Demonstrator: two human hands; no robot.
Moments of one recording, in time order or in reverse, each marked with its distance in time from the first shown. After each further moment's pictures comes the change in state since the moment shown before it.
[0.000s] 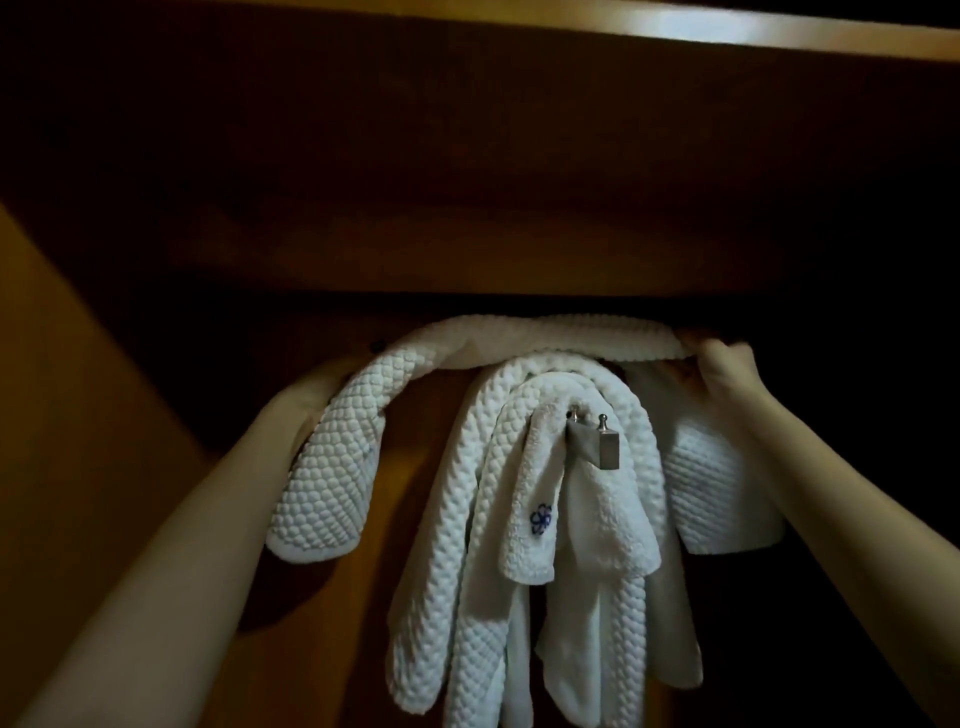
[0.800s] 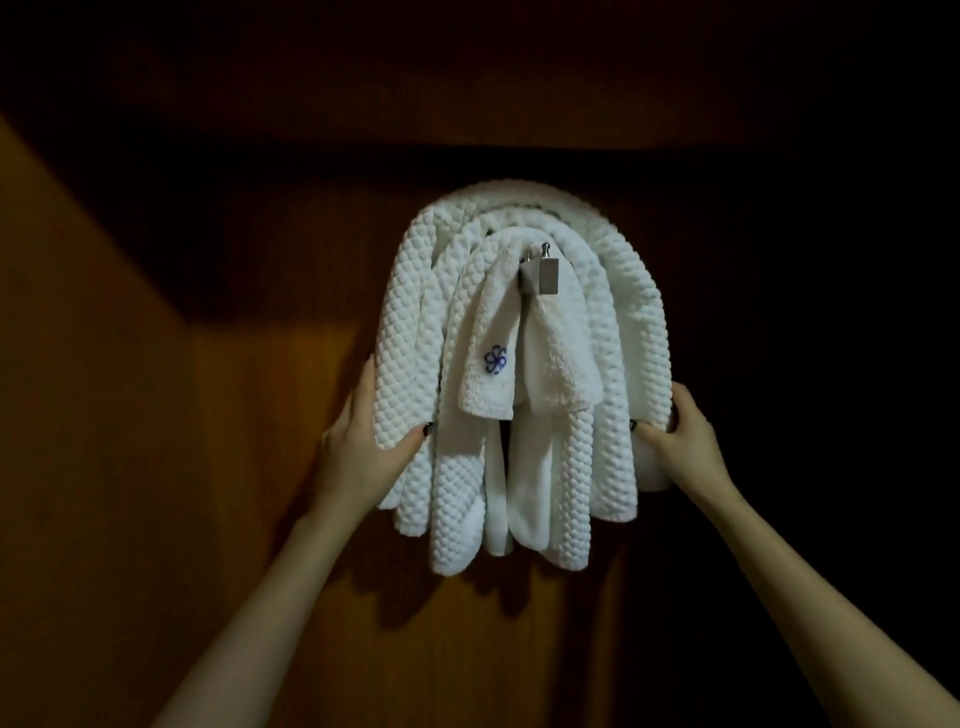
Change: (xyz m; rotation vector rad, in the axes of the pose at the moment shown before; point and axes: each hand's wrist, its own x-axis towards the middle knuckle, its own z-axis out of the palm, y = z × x) left_hand -0.151 -0.170 0.059 0.796 0.258 0.564; right_hand -0.093 0.147 -0.159 -0.760 -0.247 -0.181
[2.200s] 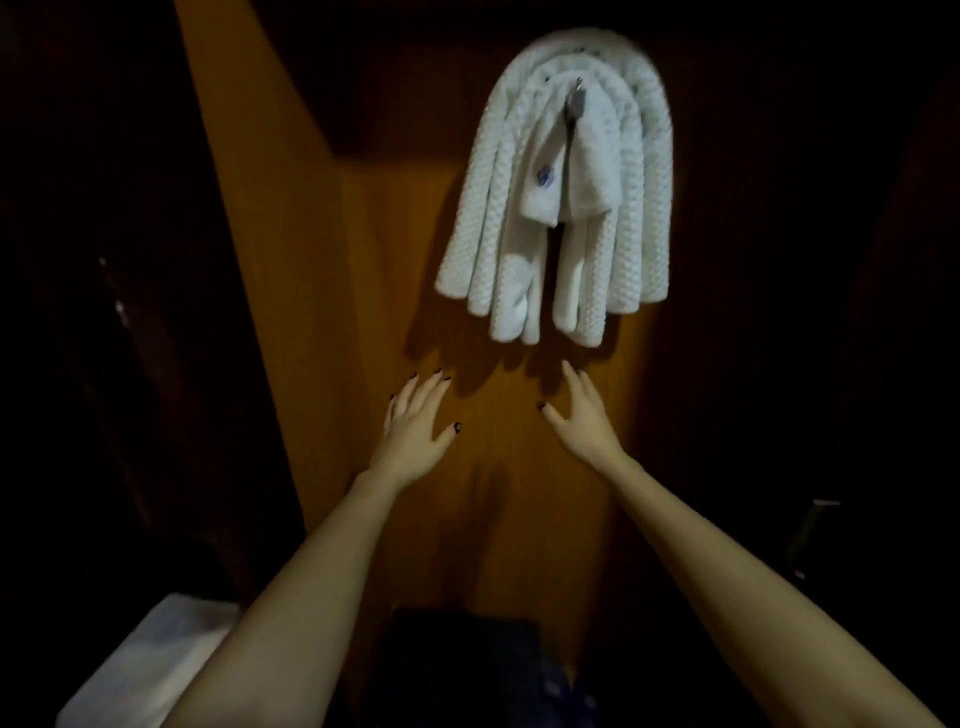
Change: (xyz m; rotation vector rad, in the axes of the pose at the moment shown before) left_hand -0.270 0.064 -0.087 0.350 -0.507 -0.244; right_hand -0.270 -0.039 0.038 -0.279 -0.544 0.086
